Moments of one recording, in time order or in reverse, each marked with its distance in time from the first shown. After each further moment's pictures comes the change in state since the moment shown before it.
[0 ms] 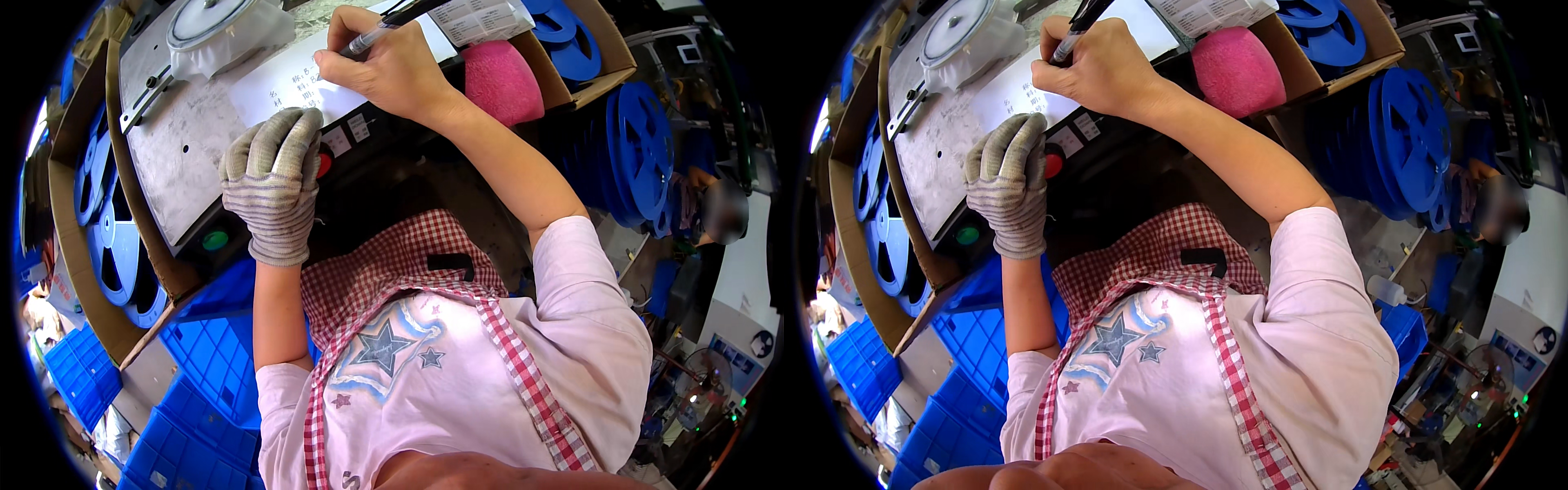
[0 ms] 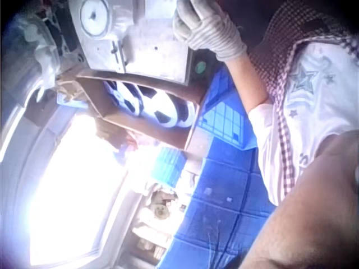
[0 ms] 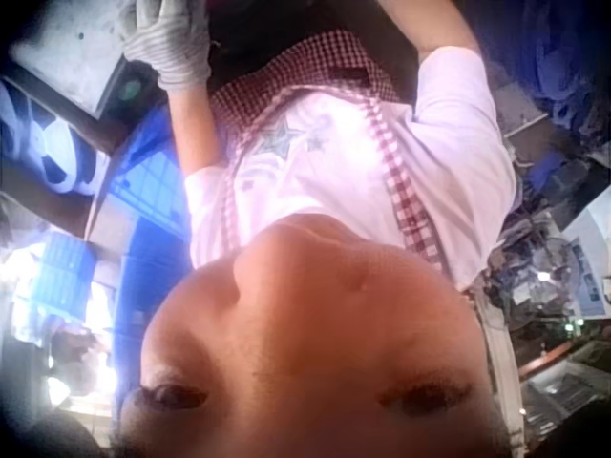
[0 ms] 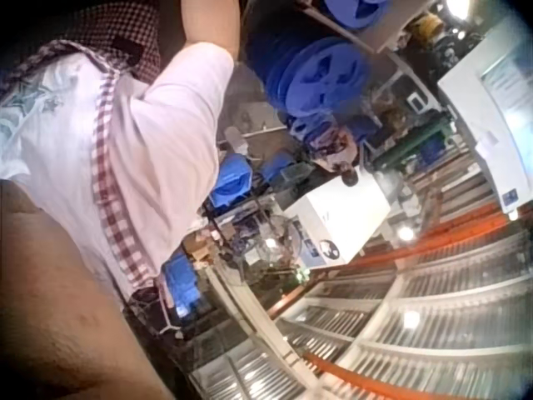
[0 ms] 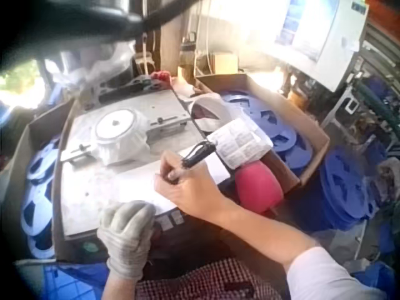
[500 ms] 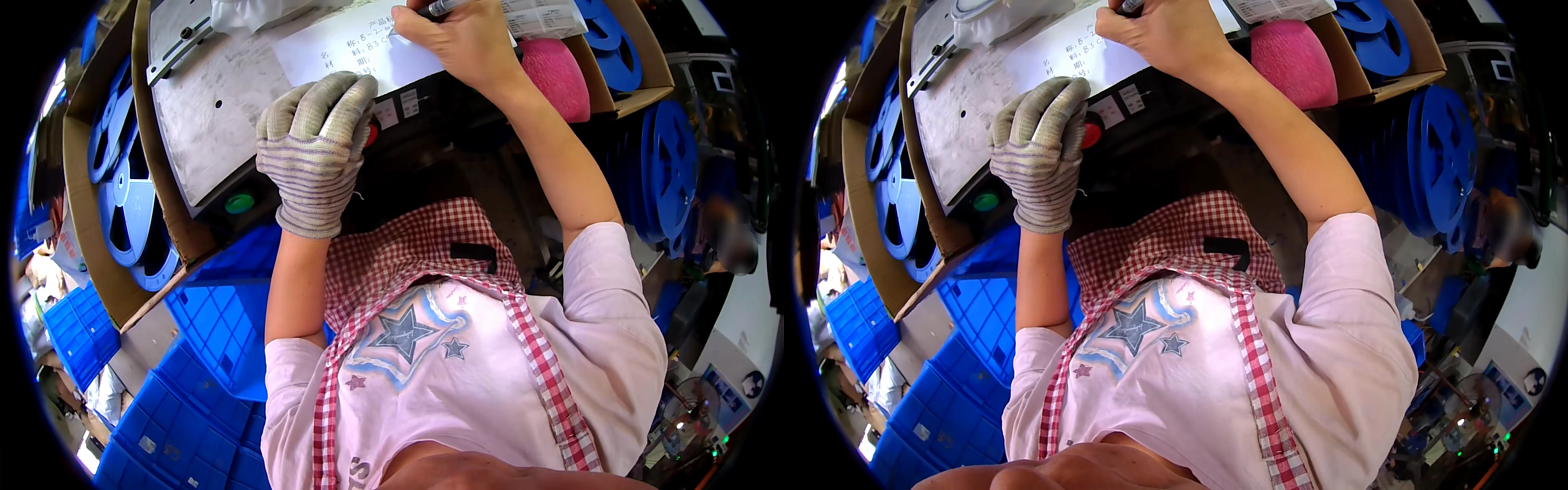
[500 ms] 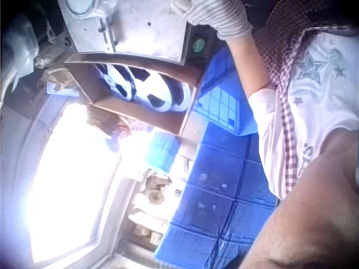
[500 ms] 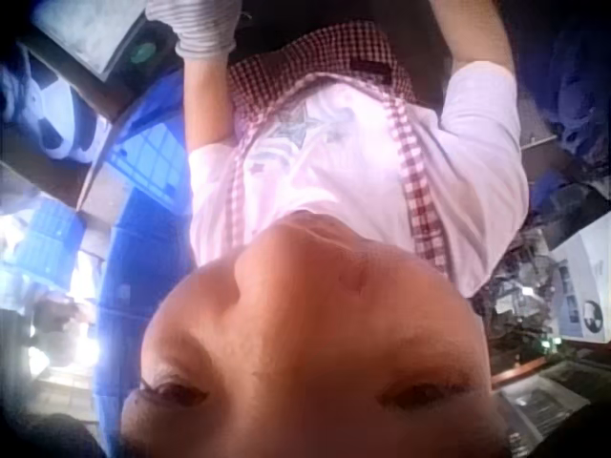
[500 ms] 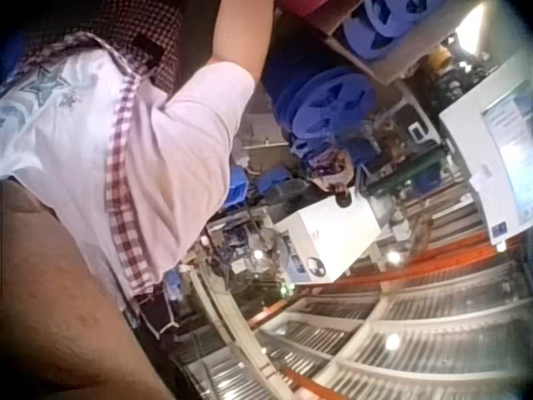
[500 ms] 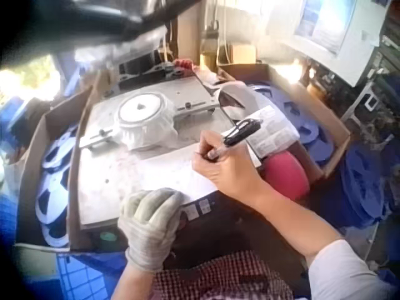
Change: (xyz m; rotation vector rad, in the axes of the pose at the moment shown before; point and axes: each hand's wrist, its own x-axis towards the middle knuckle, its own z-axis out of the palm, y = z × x) left_hand -0.003 -0.008 0.010 -0.050 0.095 0.042; right_hand 0.005 -0.007 -0.011 0.021 0.010 0.045
